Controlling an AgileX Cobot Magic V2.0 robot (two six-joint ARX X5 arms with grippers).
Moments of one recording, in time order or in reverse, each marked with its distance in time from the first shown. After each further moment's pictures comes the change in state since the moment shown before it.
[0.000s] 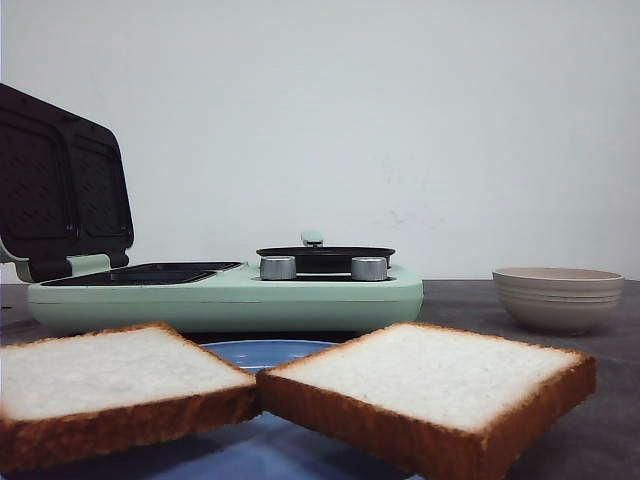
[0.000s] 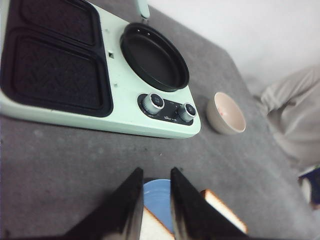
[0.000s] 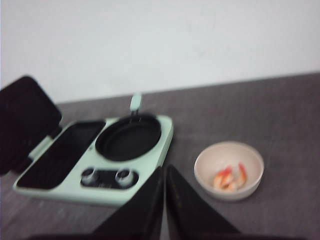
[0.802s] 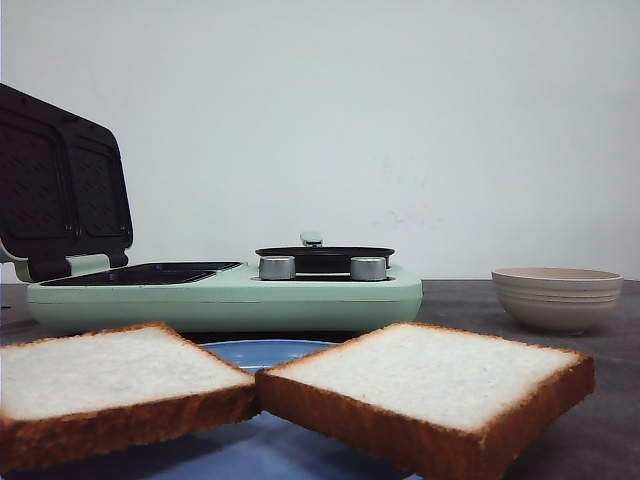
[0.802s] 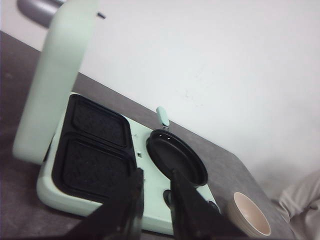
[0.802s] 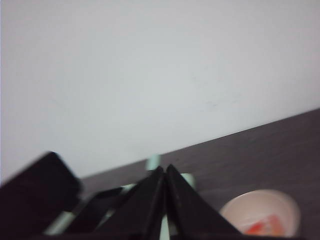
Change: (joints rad) left arm 0.130 -0.330 -0.312 0.402 -0.126 -0.173; right arm -0.004 -0.142 -0.270 0.443 0.088 0.197
